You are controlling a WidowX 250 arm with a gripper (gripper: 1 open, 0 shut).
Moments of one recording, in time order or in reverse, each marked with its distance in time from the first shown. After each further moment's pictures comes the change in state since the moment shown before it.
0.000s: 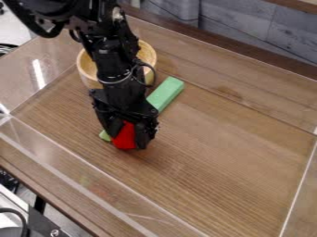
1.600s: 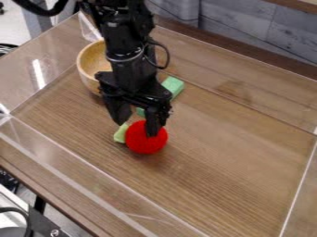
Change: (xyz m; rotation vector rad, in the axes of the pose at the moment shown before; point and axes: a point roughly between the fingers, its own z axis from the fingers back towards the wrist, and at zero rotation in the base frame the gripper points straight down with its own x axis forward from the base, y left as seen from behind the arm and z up) arm 0.004 -0.017 0.030 0.006 0.009 0.014
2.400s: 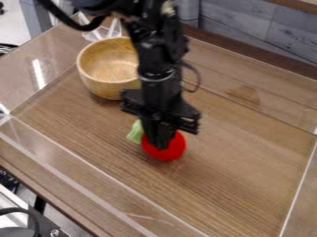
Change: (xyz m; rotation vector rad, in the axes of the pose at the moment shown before) arm 0.002 -0.038 -0.015 0.029 0.039 0.036
